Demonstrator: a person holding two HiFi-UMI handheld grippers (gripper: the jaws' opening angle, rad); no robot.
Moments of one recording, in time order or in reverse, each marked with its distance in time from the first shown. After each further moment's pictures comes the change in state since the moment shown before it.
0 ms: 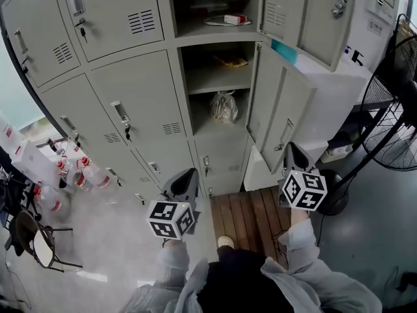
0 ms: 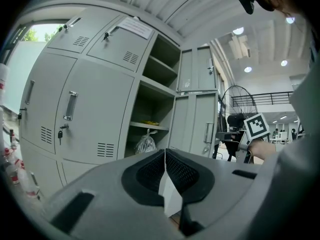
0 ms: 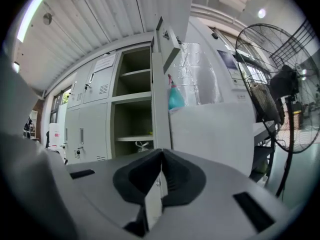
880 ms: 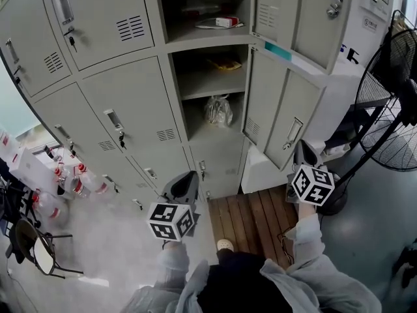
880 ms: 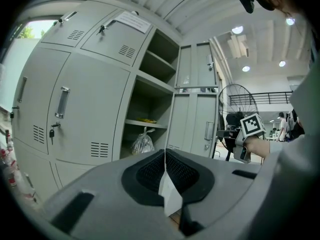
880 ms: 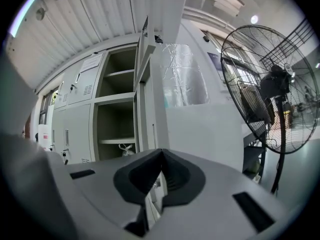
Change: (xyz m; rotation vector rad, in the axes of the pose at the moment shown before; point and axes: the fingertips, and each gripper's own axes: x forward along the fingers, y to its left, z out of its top) left arm 0.023 -0.004 -0.003 0.007 0.025 -0.033; right arm 0.012 -0.059 0.005 0.029 -0.017 -0.099
